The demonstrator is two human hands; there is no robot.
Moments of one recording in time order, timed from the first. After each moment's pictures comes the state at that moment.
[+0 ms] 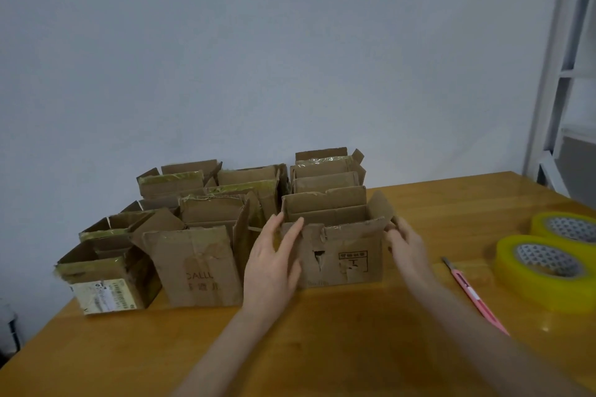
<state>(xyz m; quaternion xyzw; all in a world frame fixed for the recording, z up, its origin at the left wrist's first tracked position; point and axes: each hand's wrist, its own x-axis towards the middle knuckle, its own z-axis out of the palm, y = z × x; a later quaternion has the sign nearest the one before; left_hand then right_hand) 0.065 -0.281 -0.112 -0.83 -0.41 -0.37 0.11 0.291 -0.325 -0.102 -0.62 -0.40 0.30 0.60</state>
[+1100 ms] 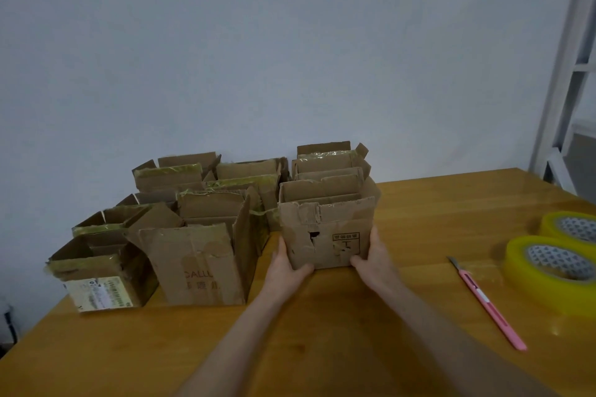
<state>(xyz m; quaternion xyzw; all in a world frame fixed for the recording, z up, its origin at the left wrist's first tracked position) 0.081 -0.226 -0.153 -0.69 -0.55 -0.30 -0.36 0.268 -0.270 -0.156 -0.70 -0.50 0.27 0.44</state>
